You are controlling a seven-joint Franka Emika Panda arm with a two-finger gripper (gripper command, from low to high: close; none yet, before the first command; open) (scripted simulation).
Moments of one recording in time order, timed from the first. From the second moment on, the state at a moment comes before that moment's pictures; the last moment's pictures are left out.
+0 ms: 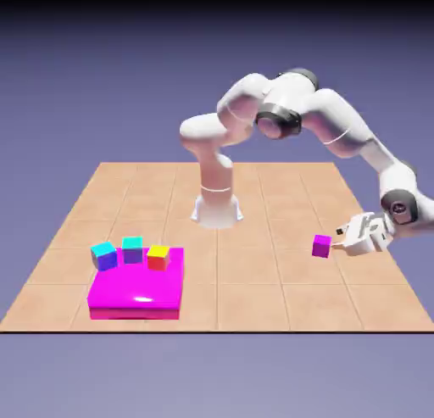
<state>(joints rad) 0.56 0.97 0.63 -1.65 -0.45 1.24 1.02</state>
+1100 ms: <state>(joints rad) -0.15 0.76 -0.11 -1.51 -0.41 1.20 0.37</state>
